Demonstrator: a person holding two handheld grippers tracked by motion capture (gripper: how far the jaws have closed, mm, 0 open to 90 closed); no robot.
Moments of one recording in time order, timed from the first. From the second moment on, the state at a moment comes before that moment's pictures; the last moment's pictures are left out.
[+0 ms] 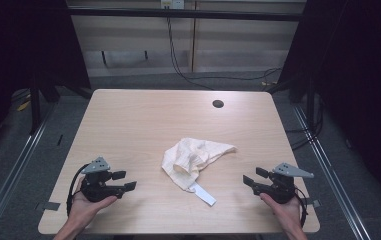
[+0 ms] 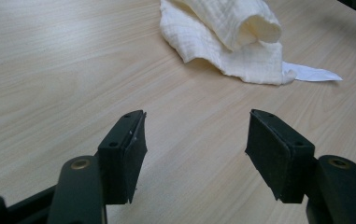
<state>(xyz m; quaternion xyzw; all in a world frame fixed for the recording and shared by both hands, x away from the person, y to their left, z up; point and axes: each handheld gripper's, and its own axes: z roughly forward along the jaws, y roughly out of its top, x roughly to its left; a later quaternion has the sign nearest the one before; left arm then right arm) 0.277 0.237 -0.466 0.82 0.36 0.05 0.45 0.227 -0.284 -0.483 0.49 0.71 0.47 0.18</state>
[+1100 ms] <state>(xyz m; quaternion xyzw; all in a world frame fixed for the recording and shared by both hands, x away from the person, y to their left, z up) 0.305 0.185 -0.446 0.83 0.30 0.06 0.46 0.222 -0.261 -0.477 0.44 0.75 0.46 0.16</state>
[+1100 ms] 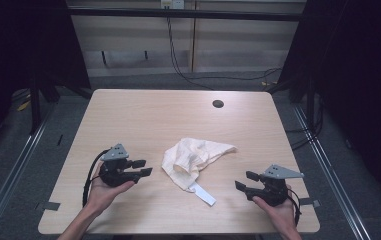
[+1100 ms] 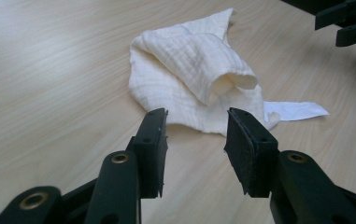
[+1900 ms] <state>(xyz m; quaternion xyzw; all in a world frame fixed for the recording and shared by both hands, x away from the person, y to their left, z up) 0.339 0.126 -0.474 0.86 0.27 0.04 0.44 0.222 -0.261 -0.480 0.45 0.76 0.45 0.14</state>
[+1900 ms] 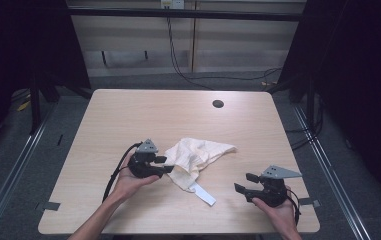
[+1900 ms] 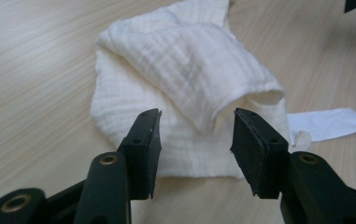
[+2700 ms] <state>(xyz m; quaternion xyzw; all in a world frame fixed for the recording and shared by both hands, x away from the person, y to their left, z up) 0.348 0.121 -0.502 0.87 0.29 0.04 0.39 0.223 -0.257 -0.483 0.45 0.77 0.44 0.12</state>
